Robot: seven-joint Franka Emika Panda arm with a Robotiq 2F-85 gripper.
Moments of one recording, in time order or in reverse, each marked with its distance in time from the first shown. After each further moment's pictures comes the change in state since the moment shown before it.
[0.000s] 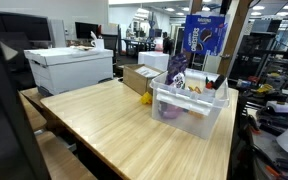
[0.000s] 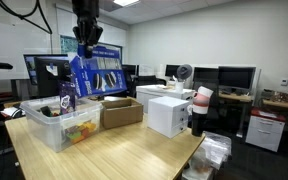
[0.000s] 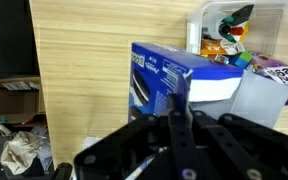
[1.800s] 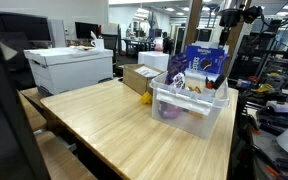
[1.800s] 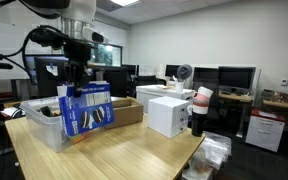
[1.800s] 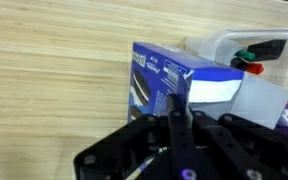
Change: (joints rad) arm -0.004 -0.016 -0.050 -0.331 0.024 0.249 -0.095
